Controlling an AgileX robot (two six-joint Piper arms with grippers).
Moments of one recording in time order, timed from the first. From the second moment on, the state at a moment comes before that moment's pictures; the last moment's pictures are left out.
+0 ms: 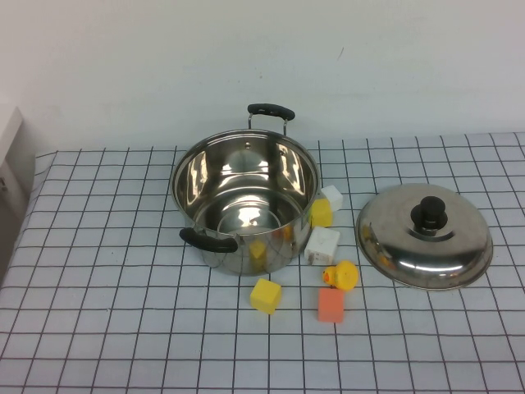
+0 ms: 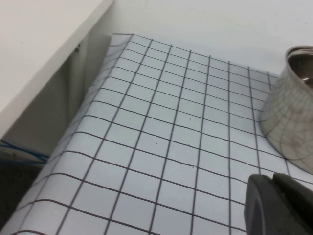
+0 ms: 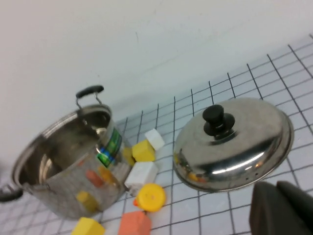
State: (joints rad) right arm -0.10 -0.01 0.02 0.73 0.37 -0.25; left arm 0.11 -0.02 0.01 -0.06 0.36 -0.23
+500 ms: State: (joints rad) right arm -0.10 0.55 -0.51 0.72 0.57 -0.96; left arm 0.11 -0.02 0.01 -0.08 0.36 -0.23
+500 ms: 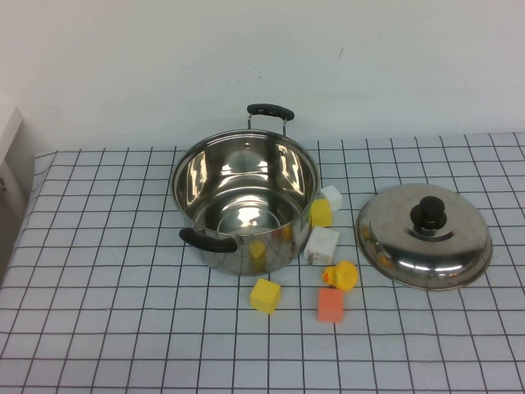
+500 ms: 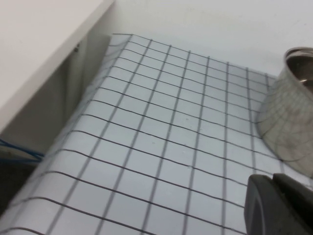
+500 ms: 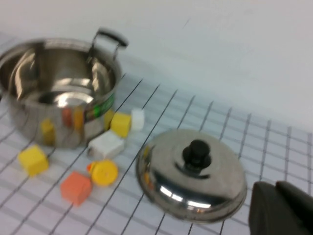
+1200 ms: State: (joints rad) right arm 0.06 1.59 -1.37 0.42 0.91 -1.07; left arm 0.11 -0.02 0.01 -0.15 0.36 -0.23
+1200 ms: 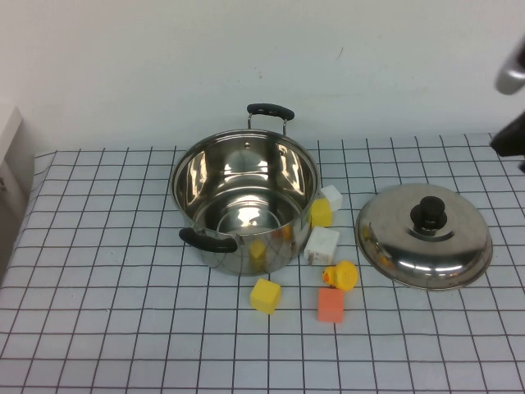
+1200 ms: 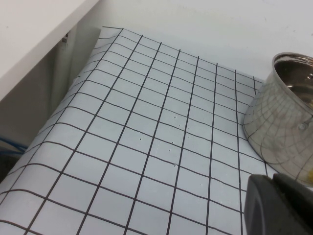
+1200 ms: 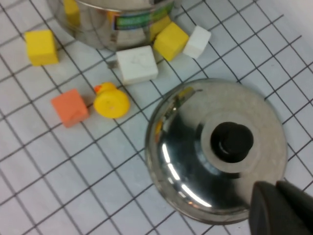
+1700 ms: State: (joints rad) right arm 0.12 2.10 -1.82 0.30 1.11 -0.68; left arm 0.11 -0.02 0.01 -0.15 0.36 -0.23
